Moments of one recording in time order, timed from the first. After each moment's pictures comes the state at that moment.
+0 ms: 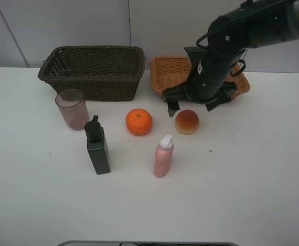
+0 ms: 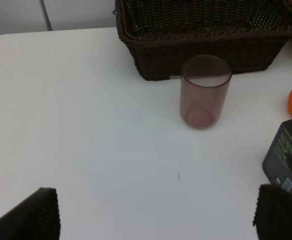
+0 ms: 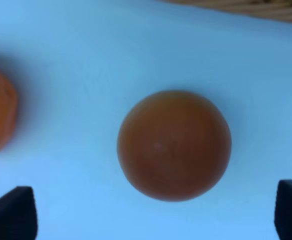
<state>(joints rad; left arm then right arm) 0.01 -0.01 -0.50 -0.08 1.07 0.08 0.54 1.86 -1.19 -0.21 0.70 0.48</state>
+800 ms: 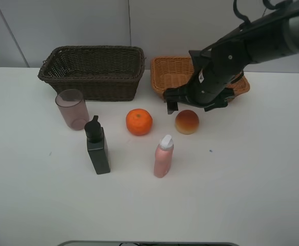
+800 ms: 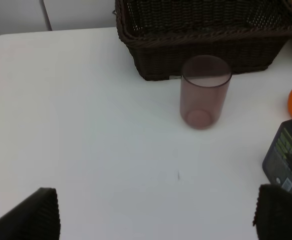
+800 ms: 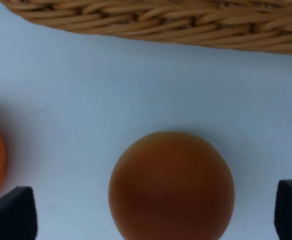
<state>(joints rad) 0.01 -0.01 -0.50 -0.08 1.07 0.08 0.51 1.89 -1.11 -0.29 0.48 0.61</state>
